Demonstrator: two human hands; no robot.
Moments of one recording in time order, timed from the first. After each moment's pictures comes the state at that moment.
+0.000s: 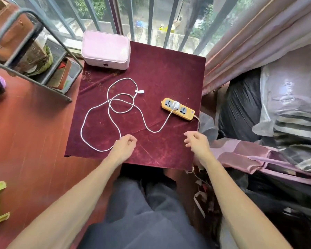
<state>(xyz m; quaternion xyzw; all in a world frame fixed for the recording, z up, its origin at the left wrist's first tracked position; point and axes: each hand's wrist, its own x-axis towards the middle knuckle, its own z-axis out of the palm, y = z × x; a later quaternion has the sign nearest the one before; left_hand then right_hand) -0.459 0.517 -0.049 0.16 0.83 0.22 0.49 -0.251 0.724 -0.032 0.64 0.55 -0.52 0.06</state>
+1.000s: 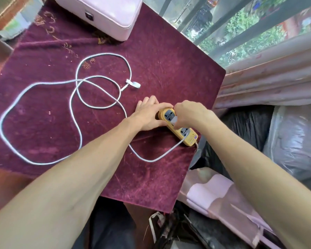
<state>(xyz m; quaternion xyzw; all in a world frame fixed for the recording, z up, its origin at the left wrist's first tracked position) -0.504 0.718 -0.248 0.43 0.78 0.28 0.37 -0.446 0.849 -0.130 0.17 0.87 0.05 0.47</state>
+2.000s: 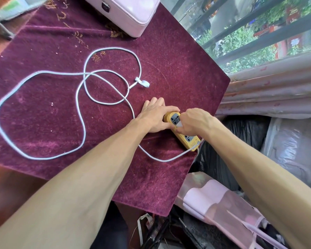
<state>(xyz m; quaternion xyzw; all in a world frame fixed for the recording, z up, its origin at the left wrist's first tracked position) -0.497 0.716 -0.253 0.41 0.78 0.32 0.36 -0.441 0.845 -0.145 0.00 0.84 0.18 0.51</state>
